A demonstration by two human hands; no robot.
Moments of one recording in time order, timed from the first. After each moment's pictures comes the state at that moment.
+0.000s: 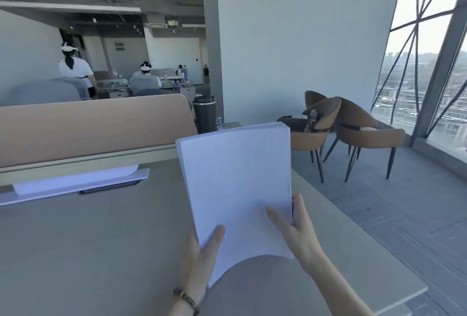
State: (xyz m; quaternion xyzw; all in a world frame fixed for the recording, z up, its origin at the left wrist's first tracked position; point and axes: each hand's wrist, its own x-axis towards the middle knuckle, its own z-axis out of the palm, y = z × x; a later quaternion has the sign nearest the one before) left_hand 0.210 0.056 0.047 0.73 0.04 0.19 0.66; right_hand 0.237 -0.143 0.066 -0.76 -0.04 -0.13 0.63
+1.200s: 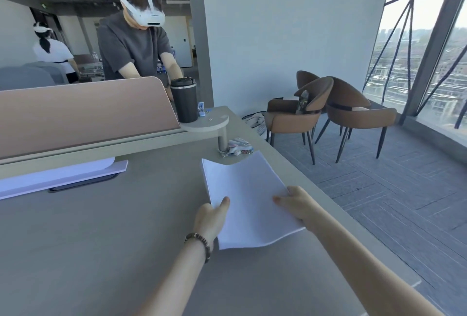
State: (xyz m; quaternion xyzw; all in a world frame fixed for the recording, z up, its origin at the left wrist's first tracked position) left_hand 0.312 0.008 0.044 0.80 0.16 -0.03 0.58; right_hand 0.340 -0.210 0.042 -0.82 0.10 0.05 0.56
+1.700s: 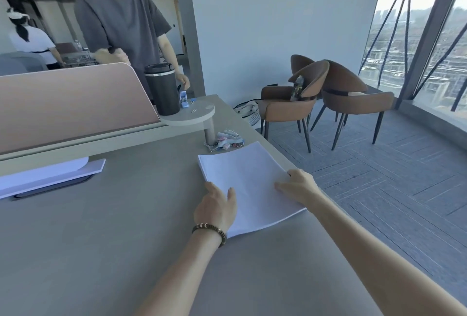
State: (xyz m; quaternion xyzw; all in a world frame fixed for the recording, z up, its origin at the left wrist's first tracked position) left_hand 0.380 -0.041 0.018 0.95 0.10 0.07 0.27; right_hand 0.408 -0.246 0.031 -0.90 0.16 0.01 0.40
